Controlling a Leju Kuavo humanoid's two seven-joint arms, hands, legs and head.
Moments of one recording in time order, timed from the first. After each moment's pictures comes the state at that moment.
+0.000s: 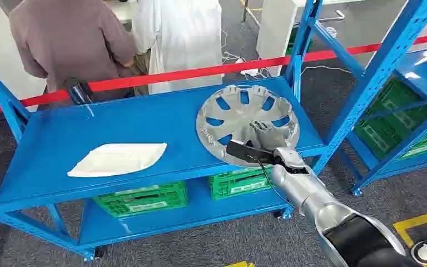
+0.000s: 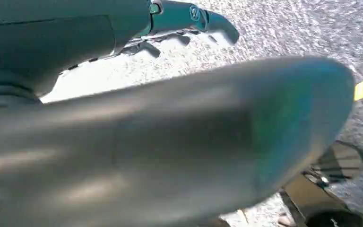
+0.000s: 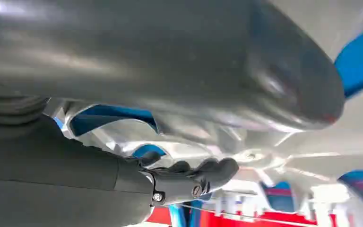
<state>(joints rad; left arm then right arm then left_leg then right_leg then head) -0.09 -0.07 0.32 -0.18 -0.74 0.09 0.02 -0.63 -0.11 0.48 -0.32 1.03 -0.01 -0.10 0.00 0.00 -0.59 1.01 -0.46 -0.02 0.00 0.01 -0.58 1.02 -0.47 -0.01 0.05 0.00</state>
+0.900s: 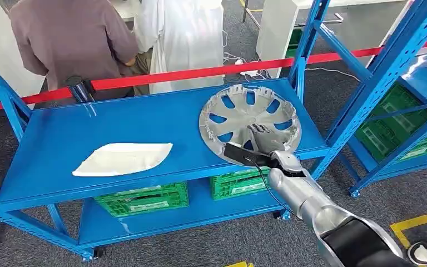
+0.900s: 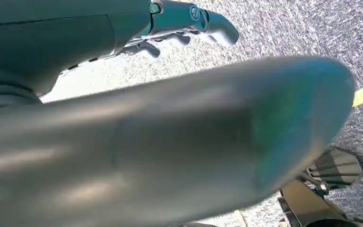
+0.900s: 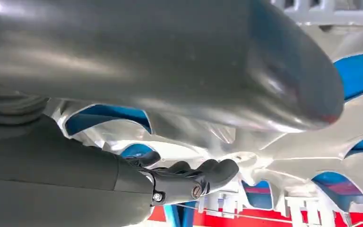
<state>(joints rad) -0.11 -0.07 0.32 -0.18 -0.76 0.09 0.03 -0.61 -0.10 0.49 -0.33 1.03 -0.07 -0.09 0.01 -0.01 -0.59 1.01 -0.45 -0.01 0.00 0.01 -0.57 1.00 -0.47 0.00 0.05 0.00</state>
